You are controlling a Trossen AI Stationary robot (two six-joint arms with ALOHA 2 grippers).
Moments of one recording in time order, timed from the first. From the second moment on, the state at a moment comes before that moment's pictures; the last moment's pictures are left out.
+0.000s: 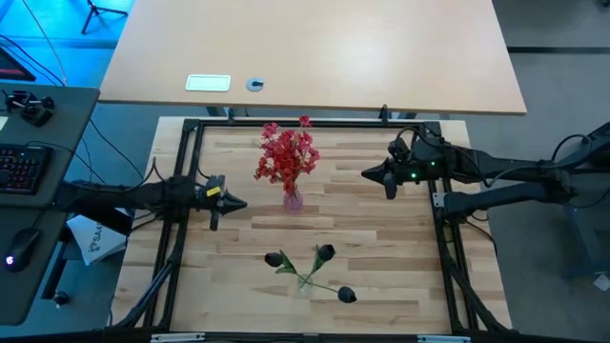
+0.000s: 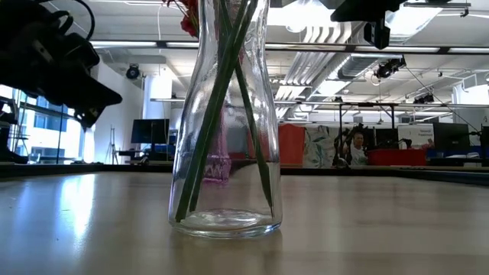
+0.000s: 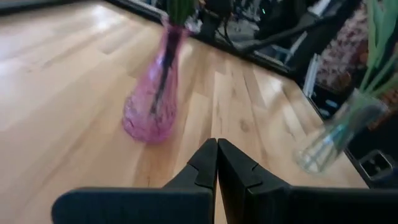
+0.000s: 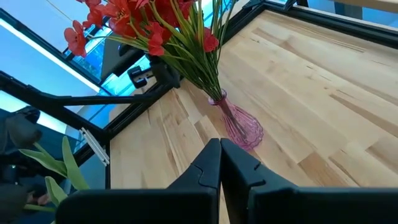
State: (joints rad) left arm 0.03 0.28 0.02 0.01 0.04 -0.35; right arm -0.09 0.90 0.90 -0.41 0.01 0.63
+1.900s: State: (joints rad) left arm 0.11 0.01 0.02 0.00 -0.02 -0.36; right arm 0.12 0.10 0.23 -0.03 0.00 0.32
